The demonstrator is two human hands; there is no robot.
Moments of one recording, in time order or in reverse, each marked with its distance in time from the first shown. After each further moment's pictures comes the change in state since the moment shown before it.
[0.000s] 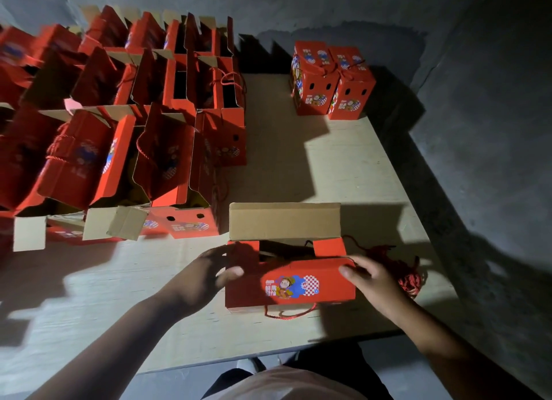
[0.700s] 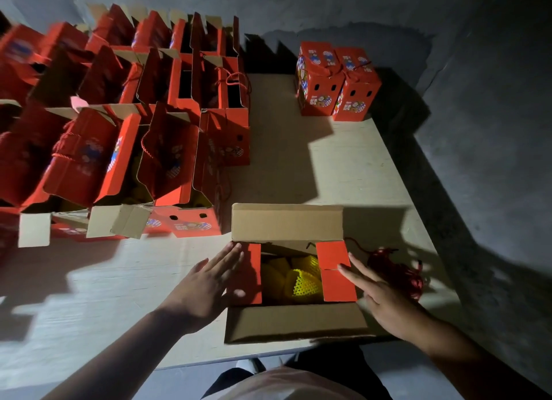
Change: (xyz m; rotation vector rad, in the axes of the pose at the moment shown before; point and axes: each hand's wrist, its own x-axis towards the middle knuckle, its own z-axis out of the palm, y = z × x) left_hand -0.009 -0.022 0.022 0.523 -0.082 0.077; right_hand -0.019 0.004 -0.029 -0.648 -0.327 -0.196
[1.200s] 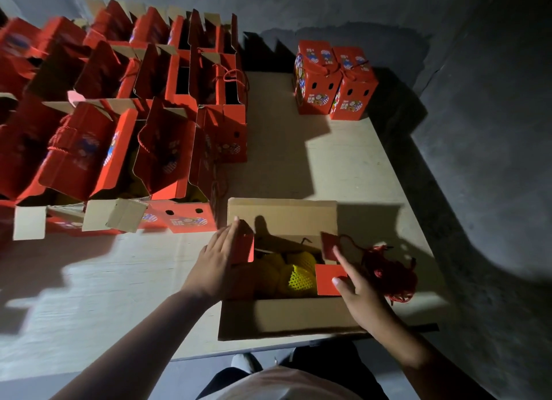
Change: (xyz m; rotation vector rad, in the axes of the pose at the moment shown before) left_hand 0.041 0.016 0.016 -0.226 0.315 -0.141; right_hand 0.016 -0.022 0.040 0.360 0.276 0.179
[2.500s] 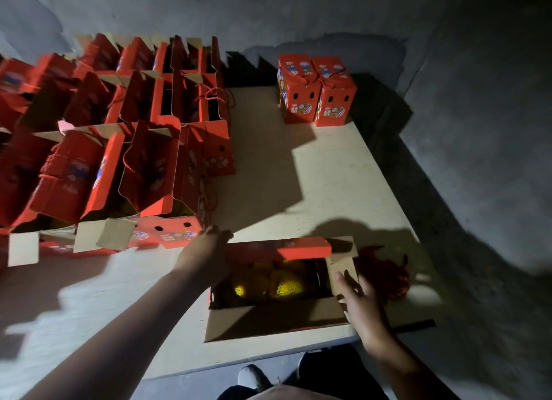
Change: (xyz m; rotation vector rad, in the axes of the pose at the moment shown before) left_hand 0.041 0.065 -0.061 0.294 -0.194 -0.216; right_hand -0.027 -0.010 0.003 0.545 0.344 0.331
